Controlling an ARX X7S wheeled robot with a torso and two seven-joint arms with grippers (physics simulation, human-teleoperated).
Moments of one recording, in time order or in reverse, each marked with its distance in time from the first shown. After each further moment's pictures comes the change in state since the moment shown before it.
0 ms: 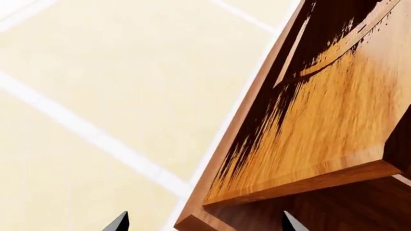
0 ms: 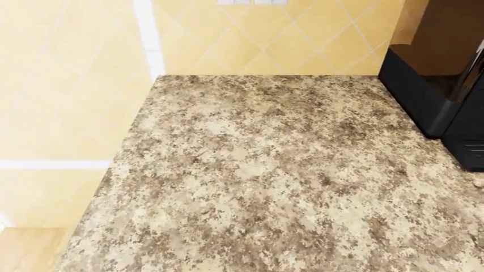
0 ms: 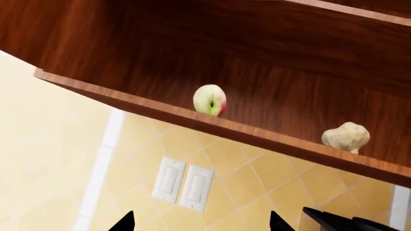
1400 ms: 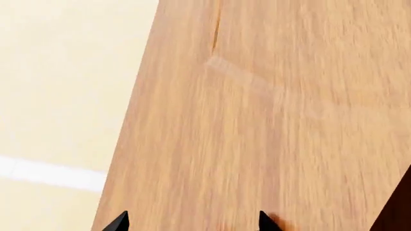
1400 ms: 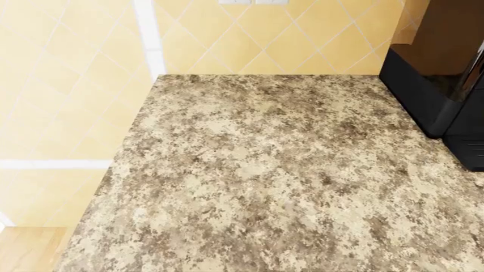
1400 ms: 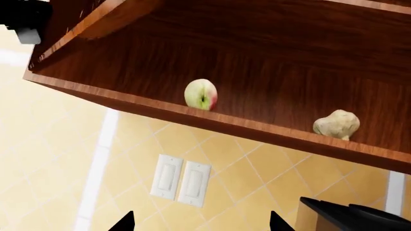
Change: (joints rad) left arm -1.119 0.456 0.745 -0.775 0.141 -0.573 0.148; right arm -0.028 0.068 0.045 -0.016 0.026 -0.013 -0.014
